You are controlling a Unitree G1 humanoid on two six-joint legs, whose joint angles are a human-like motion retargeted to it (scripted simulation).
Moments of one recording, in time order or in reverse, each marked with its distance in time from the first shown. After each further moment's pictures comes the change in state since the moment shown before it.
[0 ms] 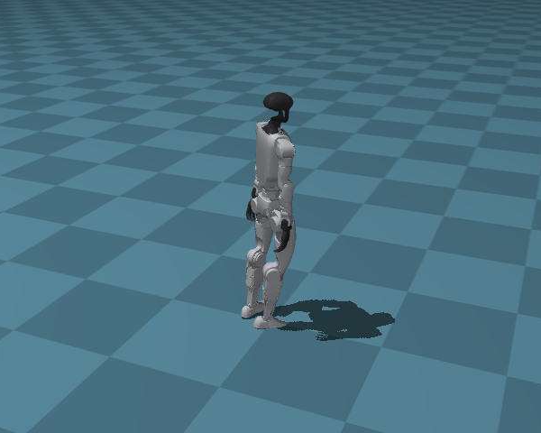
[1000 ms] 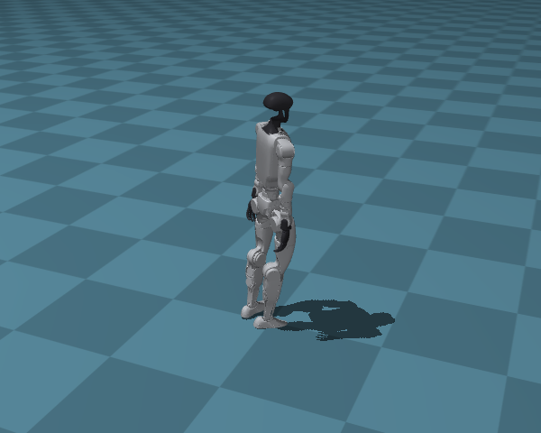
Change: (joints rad) left arm -0.001 -0.004 0.010 0.006 -0.012 -0.005 0.002; right arm 0.000 0.003 0.002 0.003 -0.004 0.000 -0.001; waist -0.001 0.000 -0.001; left_leg 0.000 0.001 0.002 -0.001 0.001 0.000; right_leg -0.002 0.001 0.002 0.001 0.000 0.000
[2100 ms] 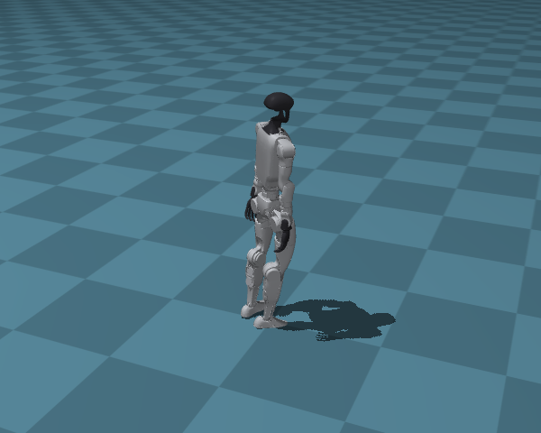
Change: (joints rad) left arm -0.003 0.011 -0.028 0.002 0.011 0.009 -0.017; right arm -0.006 -0.008 0.003 0.004 -0.009 0.000 -0.001; waist 0.006 0.005 0.012; left_leg -0.004 0.007 -0.006 0.005 0.005 -0.006; right_leg -0.001 -0.001 -0.006 0.003 0.002 -0.001
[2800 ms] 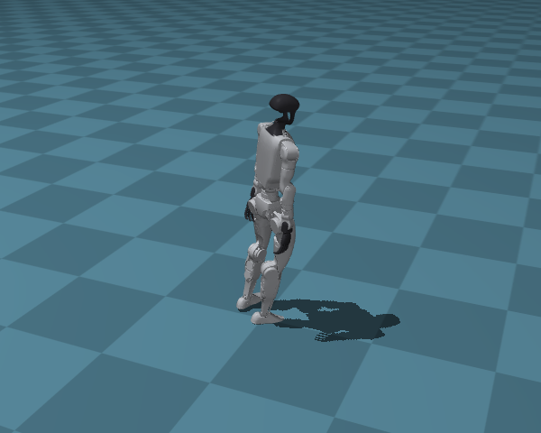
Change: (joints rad) left arm -0.016 -0.004 -0.022 -0.050 -0.009 -0.006 0.022; right arm 0.006 -0.013 -0.122 -0.061 0.098 0.003 0.005; waist -0.058 0.000 0.038; left_leg -0.171 0.112 -0.087 0.219 0.002 -0.073; right_leg -0.019 0.036 -0.073 -0.024 0.004 -0.052
